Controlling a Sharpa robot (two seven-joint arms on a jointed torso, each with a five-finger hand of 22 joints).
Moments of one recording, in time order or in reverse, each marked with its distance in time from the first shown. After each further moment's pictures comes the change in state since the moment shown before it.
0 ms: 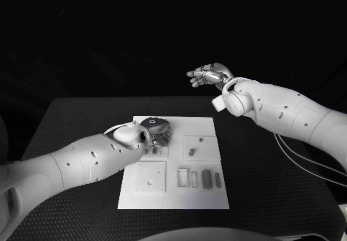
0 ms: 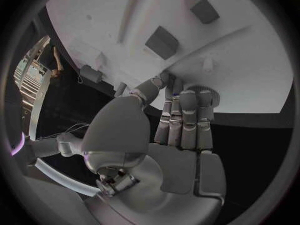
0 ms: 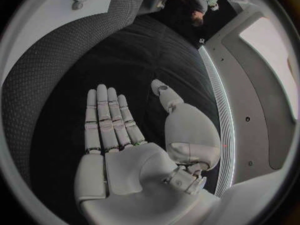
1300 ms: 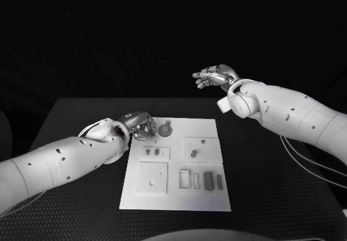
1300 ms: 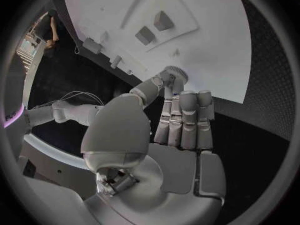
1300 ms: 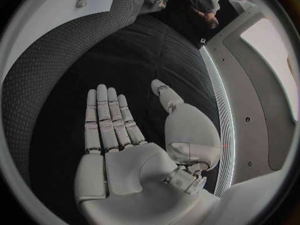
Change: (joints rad) left arm -0.005 -0.195 0.081 0.110 0.212 -0.085 0.047; left_hand 0.002 0.000 0.000 -0.005 0.007 0.013 -0.003 0.006 -0.005 0.009 -0.002 0.000 0.000 0.019 0.005 0.005 -0.007 0.014 0.023 -0.005 0.004 0.000; right arm 0.000 -0.023 0.000 0.006 0.000 0.000 0.000; right_hand 0.000 0.000 0.000 0.000 0.000 0.000 0.000 0.003 -0.001 0.000 0.000 0.000 0.000 0.000 0.000 0.000 0.001 0.000 0.000 0.000 0.000 0.002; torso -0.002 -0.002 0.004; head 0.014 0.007
